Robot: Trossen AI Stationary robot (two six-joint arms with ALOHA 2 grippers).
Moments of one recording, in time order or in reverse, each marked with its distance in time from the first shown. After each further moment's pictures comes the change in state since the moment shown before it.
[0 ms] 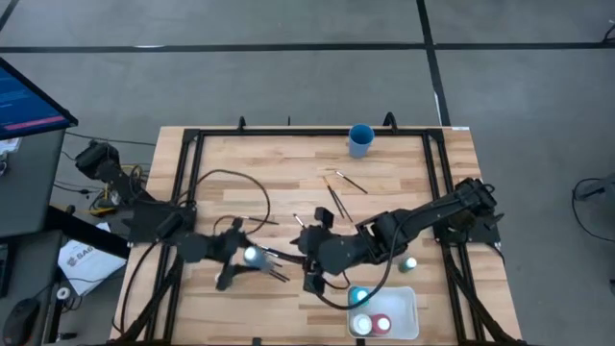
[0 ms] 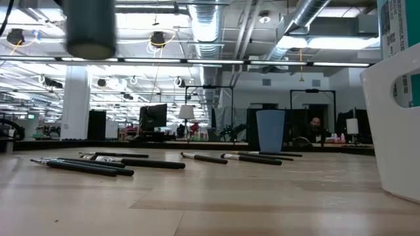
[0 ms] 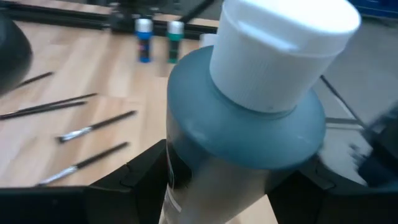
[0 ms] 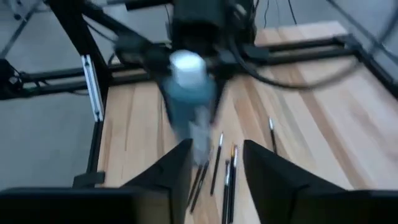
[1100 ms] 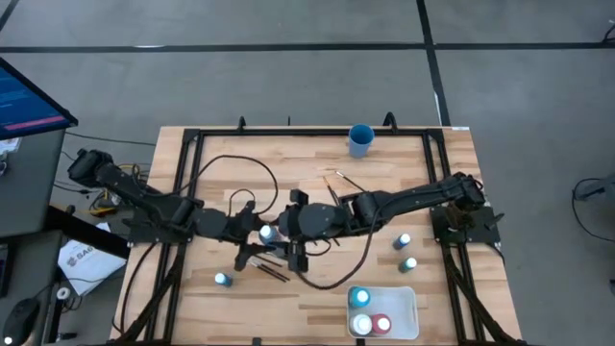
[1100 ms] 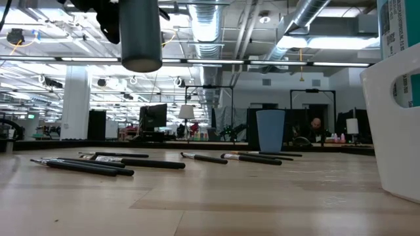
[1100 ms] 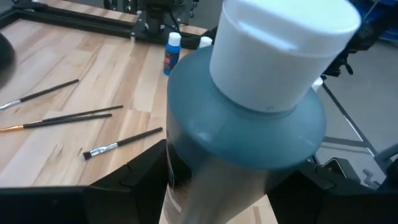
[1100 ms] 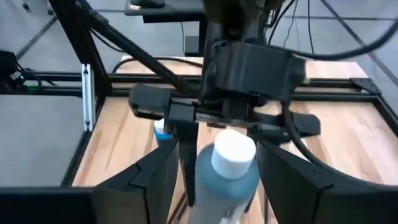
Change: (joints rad) left arm 0.264 0.029 0.000 0.090 0.192 0.052; right arm -0.159 0.043 -0.003 0.166 -0.219 -0.240
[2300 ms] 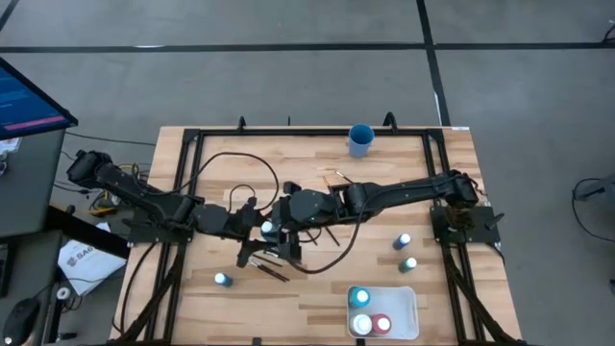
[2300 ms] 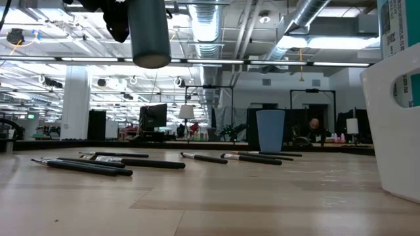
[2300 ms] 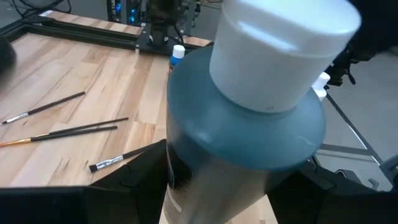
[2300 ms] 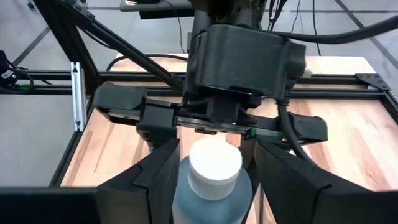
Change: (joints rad) left arm 0.031 0.003 0.000 0.040 0.010 0.030; right arm -0.068 0.041 0.002 0.024 -0.089 -0.023
